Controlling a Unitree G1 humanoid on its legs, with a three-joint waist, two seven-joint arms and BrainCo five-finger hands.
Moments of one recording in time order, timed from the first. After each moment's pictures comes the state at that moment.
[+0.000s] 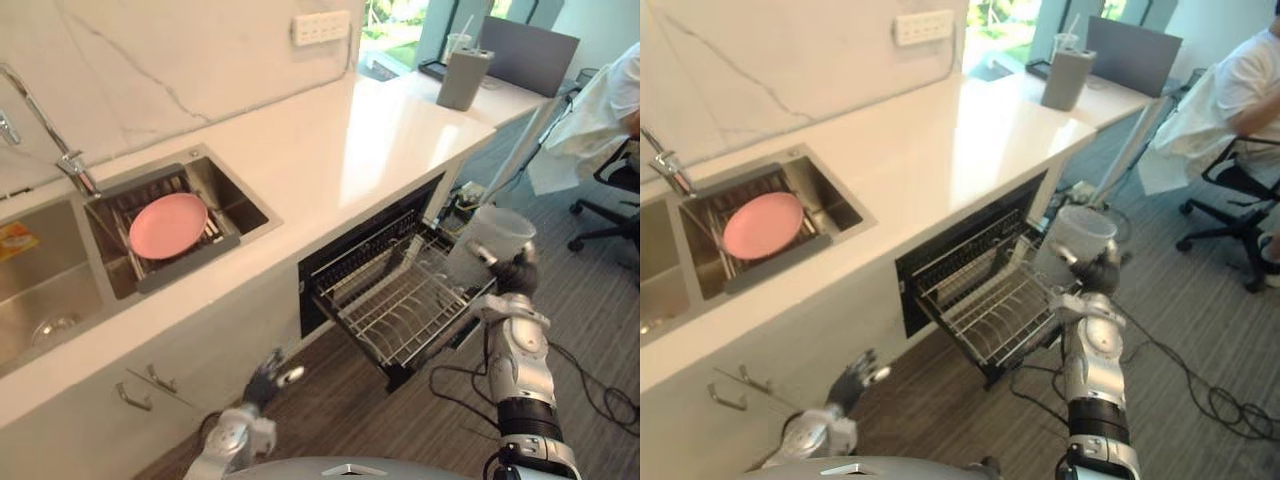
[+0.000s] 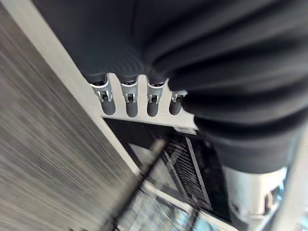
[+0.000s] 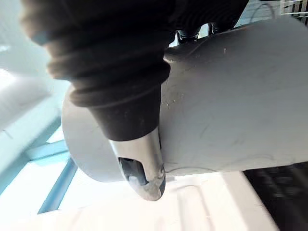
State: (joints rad) left arm 0.23 0.12 -0.33 0.51 -0.25 -0.01 0.02; right arm -0.14 -0.32 -0.27 0.32 0.34 -0.10 -0.06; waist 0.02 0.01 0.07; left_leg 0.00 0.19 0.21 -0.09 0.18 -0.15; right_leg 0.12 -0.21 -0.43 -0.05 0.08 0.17
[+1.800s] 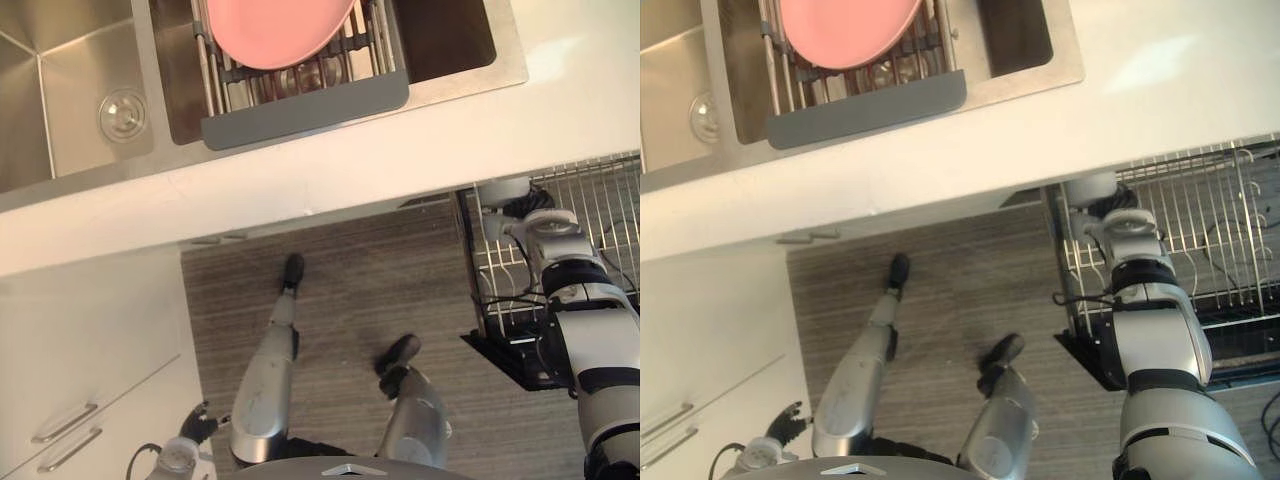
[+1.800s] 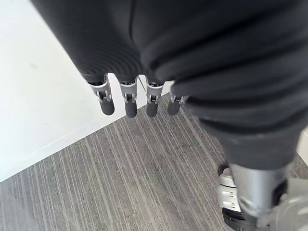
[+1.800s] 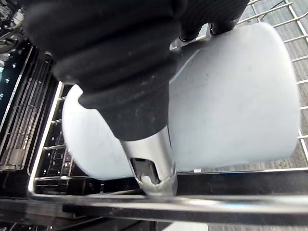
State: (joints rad) left arm 0.13 0.21 -0.20 0.92 0.00 -0.01 0.08; right arm -0.92 -0.72 0.11 1.12 0.17 0.26 -0.08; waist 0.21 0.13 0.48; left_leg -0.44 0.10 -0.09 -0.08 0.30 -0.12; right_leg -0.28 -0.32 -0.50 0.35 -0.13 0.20
